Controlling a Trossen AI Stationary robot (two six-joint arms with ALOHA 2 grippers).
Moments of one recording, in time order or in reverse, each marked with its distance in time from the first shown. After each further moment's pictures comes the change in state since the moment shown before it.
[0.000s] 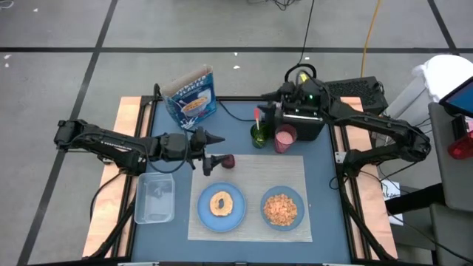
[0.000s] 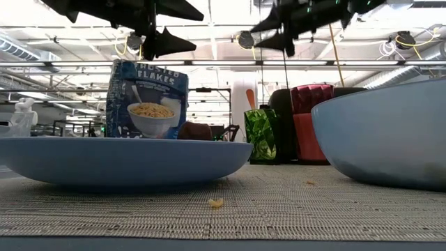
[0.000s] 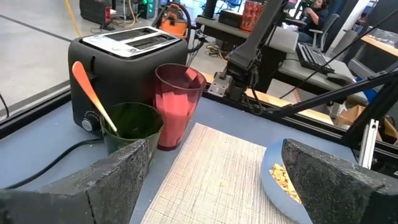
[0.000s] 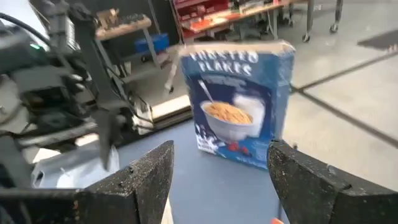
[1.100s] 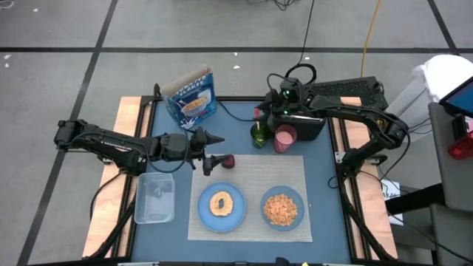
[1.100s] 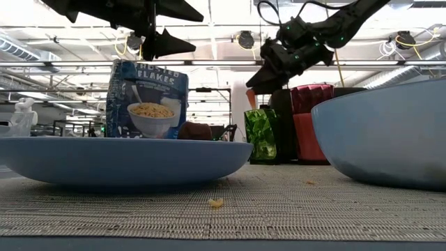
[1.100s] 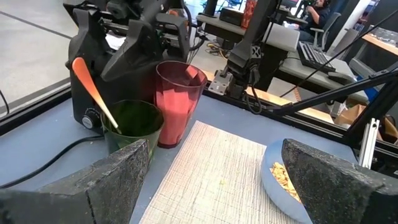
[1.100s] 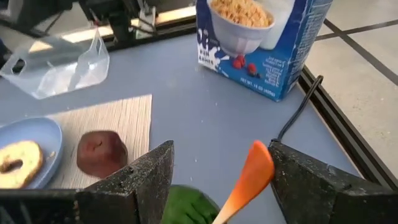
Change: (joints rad) left arm 0.000 0.000 0.000 -0.008 -0.001 -0.008; right arm -0.120 0.278 -0.001 -0.058 -0.269 -0.314
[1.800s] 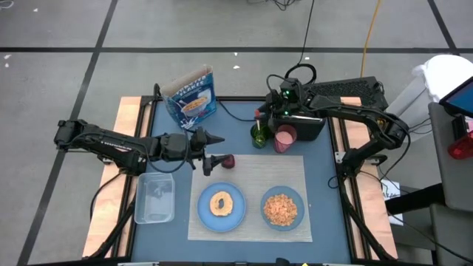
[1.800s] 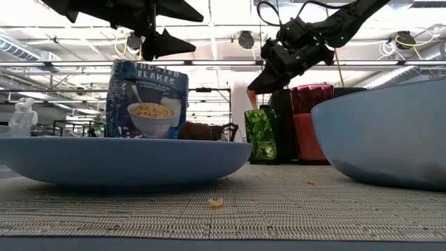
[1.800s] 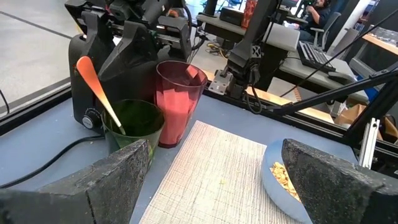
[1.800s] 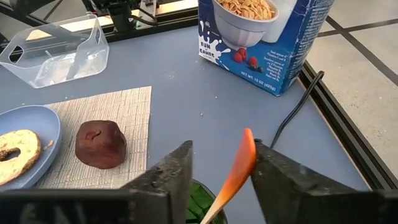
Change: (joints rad) left arm 0.000 0.000 0.000 -0.002 0.000 0.000; right arm 0.002 -0.001 0.001 -0.041 0.002 -0.033
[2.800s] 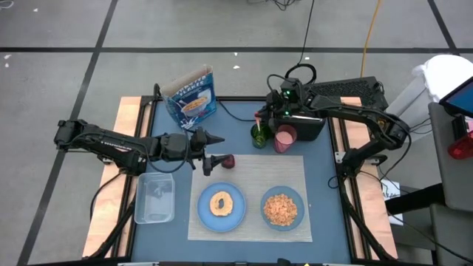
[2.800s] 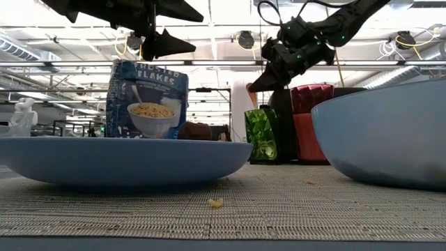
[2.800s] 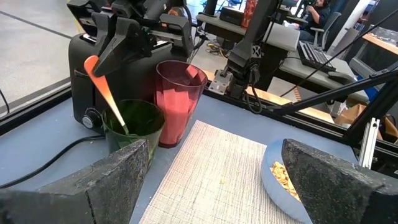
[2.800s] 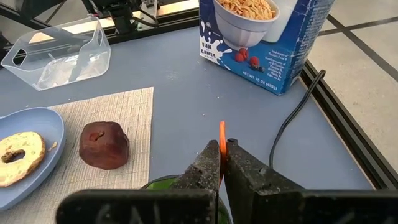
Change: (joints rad) left arm 0.000 0.000 0.000 0.000 0.000 0.000; right arm 0.000 -0.015 -0.003 -0.004 -0.004 0.014
